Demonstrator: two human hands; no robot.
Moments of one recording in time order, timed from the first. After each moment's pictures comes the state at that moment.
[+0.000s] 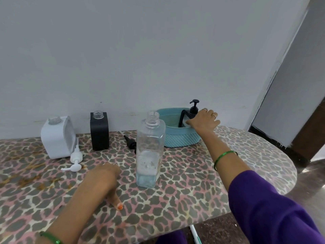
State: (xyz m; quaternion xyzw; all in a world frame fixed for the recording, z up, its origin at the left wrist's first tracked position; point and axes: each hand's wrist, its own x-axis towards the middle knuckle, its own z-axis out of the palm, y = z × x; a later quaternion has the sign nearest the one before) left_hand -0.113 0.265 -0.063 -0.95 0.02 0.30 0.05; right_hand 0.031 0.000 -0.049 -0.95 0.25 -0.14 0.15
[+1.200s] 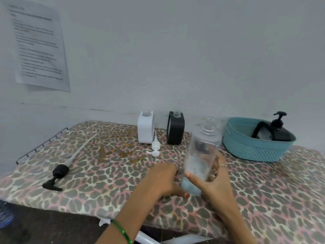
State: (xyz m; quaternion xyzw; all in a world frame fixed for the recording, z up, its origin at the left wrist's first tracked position) left_hand -0.154 0.312 -0.090 -0.99 0.03 0.09 -0.14; right_hand -0.144 0.153 -0.124 -0.74 -0.15 -0.09 0.65
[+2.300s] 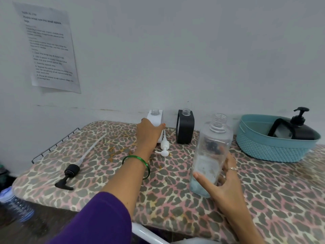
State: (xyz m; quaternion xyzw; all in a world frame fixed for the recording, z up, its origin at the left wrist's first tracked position) left_hand -0.062 0.380 -0.065 -0.84 -0.26 -0.25 -0.42; right_hand -0.145 0.161 -0.128 -0.73 -0.16 -0.09 0.66
